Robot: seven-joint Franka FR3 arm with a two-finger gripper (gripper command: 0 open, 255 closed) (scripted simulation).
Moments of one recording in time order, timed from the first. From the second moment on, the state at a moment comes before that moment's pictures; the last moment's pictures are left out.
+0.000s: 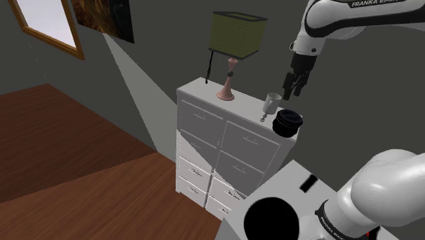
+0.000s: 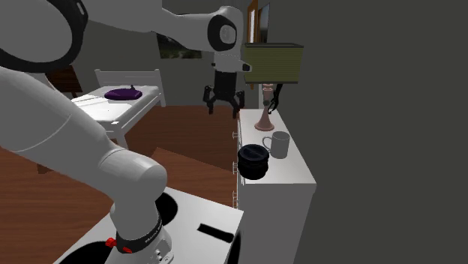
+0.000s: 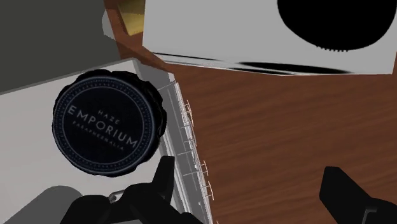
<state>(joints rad) -0.07 -0.46 -0.22 -2.30 -0.08 1.69 -0.29</state>
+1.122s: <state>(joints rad) -0.17 0.18 -0.39 -1.83 0.01 1.82 -0.55</state>
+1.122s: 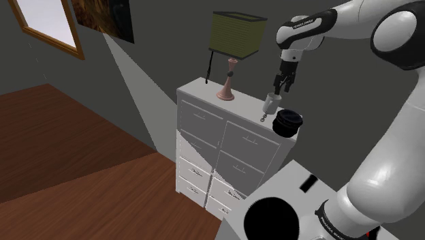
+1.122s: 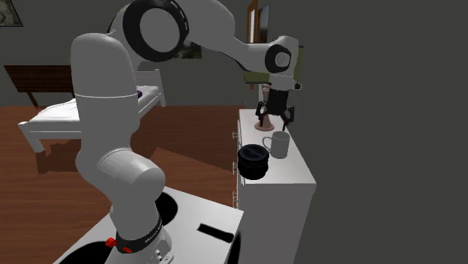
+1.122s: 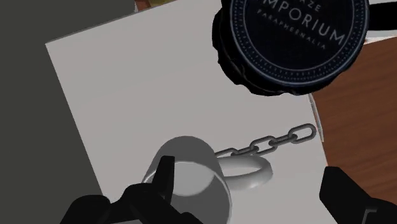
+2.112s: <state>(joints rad) -0.26 0.39 -0.37 -1.58 0.10 1.76 -0.64</state>
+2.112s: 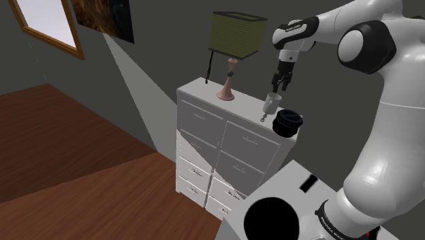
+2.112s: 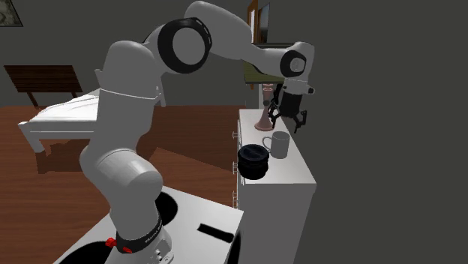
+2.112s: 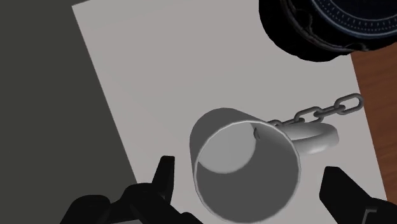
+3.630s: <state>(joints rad) -0.23 0.25 -0.32 -1.83 0.09 1.98 -0.74</state>
